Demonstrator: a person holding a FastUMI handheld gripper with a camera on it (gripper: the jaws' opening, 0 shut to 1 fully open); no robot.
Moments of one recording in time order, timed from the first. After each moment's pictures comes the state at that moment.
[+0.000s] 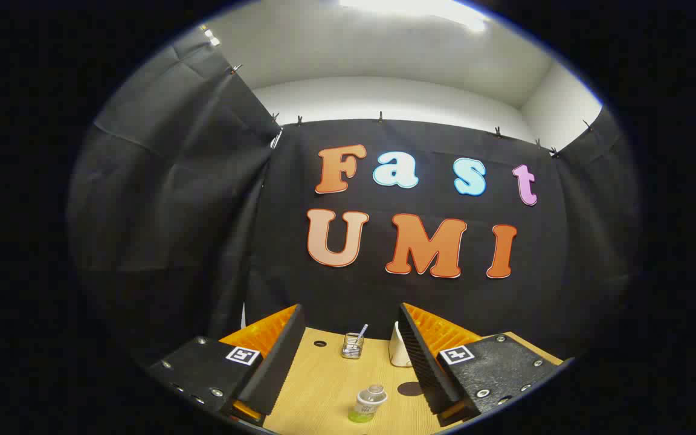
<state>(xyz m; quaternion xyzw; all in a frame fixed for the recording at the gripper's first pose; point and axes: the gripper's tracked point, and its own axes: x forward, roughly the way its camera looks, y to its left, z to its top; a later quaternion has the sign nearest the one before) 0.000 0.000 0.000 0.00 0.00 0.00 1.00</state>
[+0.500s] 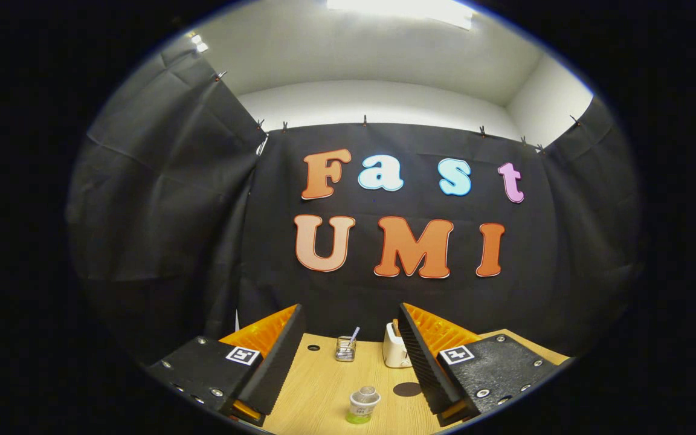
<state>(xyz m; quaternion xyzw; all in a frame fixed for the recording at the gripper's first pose) -0.004 -0.024 0.006 0.02 -0.01 -0.03 1.00</state>
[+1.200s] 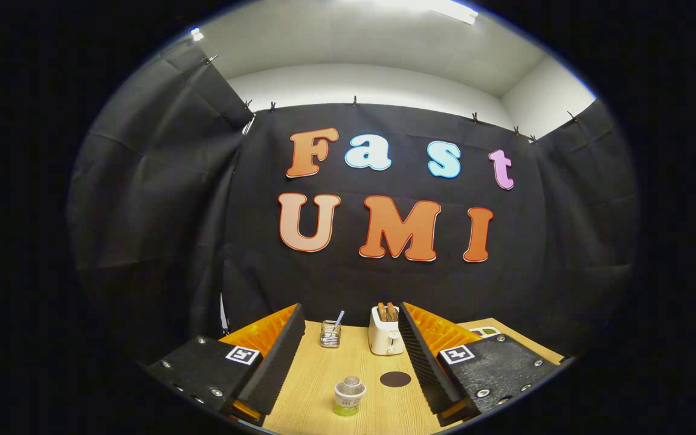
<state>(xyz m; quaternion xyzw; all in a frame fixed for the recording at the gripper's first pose) 0.007 -0.042 -0.027 0.01 0.05 -0.06 1.00</state>
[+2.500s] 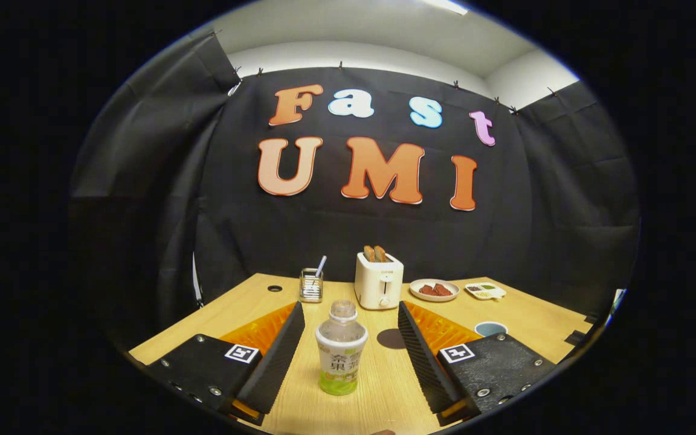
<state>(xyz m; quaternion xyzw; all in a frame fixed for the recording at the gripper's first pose) 0.020 -0.040 -0.254 0.02 0.12 -0.10 0.99</state>
